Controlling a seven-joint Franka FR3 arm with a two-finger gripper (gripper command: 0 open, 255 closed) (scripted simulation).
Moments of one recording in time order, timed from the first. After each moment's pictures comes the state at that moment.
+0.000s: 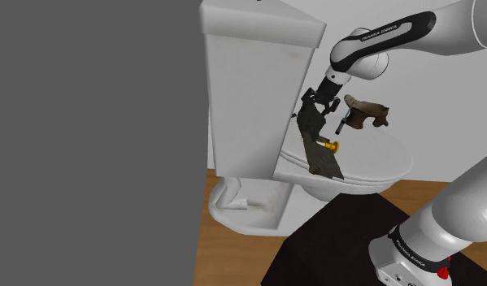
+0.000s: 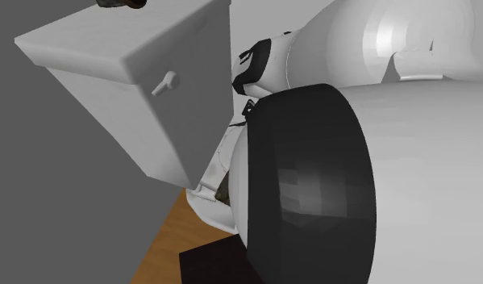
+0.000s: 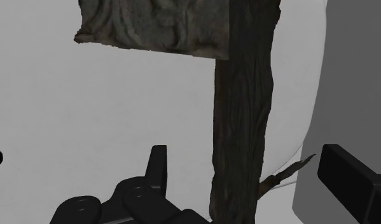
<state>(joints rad) -0.17 -0.03 -0.14 -2.25 0.26 2.28 0.16</state>
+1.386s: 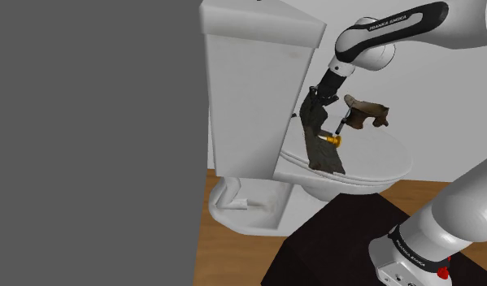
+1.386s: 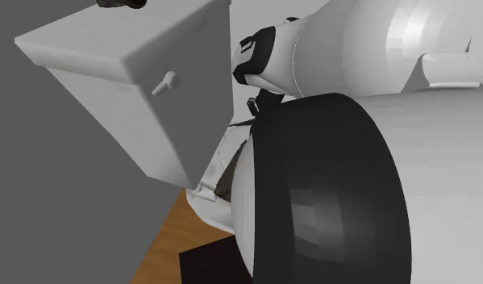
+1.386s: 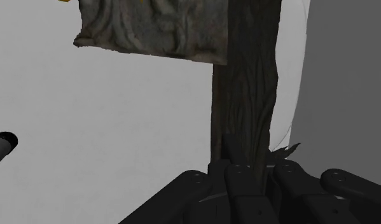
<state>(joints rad) -0.17 -0.07 -0.14 -2.21 0.24 2.20 0.18</state>
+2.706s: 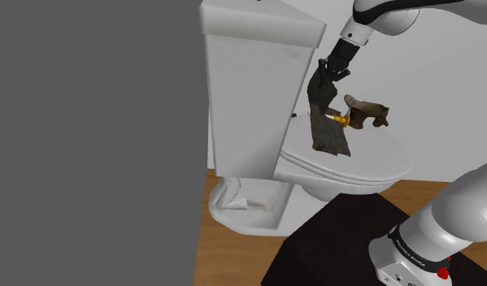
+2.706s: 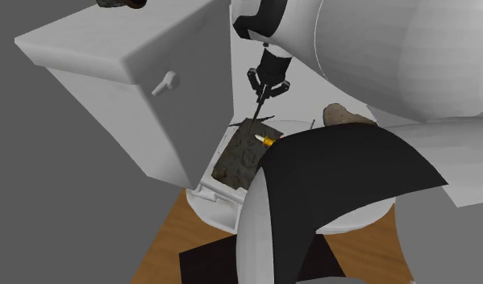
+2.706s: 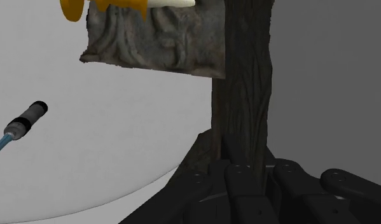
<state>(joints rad) -0.18 -0.14 -0.14 -2.02 0.19 1.94 0.25</state>
